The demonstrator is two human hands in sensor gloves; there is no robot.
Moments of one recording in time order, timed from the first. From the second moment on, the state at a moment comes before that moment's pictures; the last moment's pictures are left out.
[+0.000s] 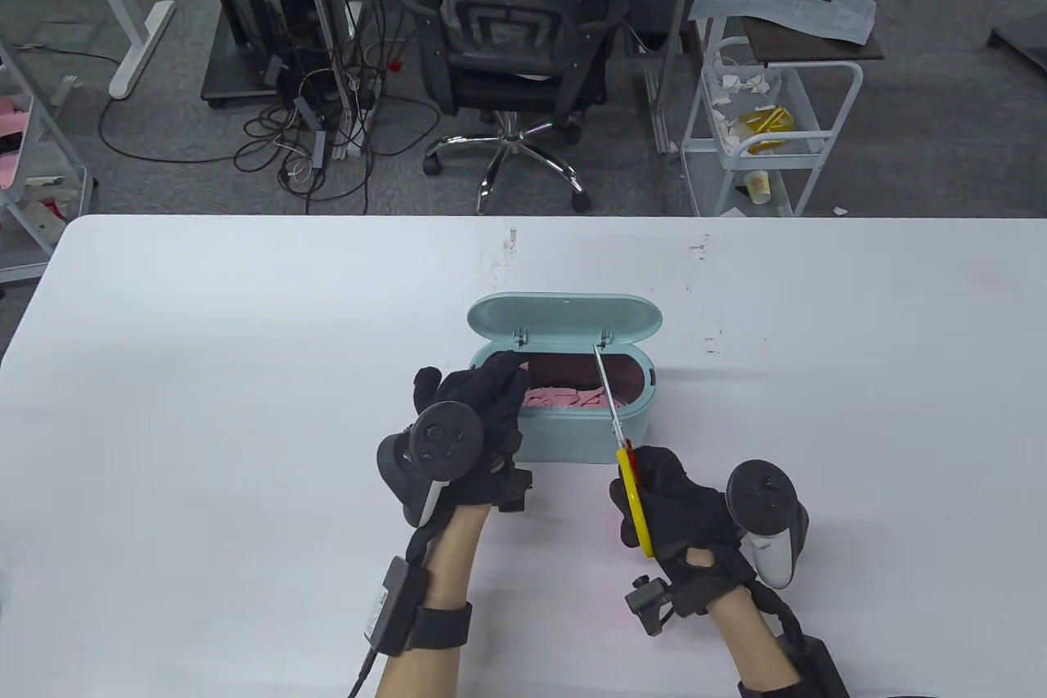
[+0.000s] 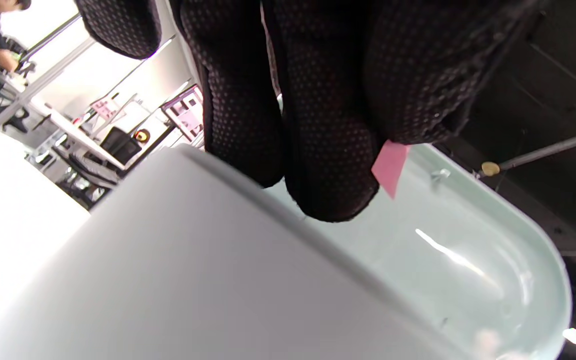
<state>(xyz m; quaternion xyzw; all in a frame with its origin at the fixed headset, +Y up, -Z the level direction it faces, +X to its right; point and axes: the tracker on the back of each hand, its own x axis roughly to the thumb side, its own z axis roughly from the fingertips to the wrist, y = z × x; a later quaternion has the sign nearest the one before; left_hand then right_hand) -0.116 -0.678 -0.316 0.23 0.02 0.30 0.92 0.170 -0.752 -0.269 0.05 0.02 0.81 0.58</state>
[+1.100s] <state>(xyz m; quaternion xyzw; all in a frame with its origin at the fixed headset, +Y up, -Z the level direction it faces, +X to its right) -0.145 -0.668 -0.269 0.24 -0.11 0.05 0.96 0.178 -0.744 -0.265 0.05 0.01 0.81 0.58</state>
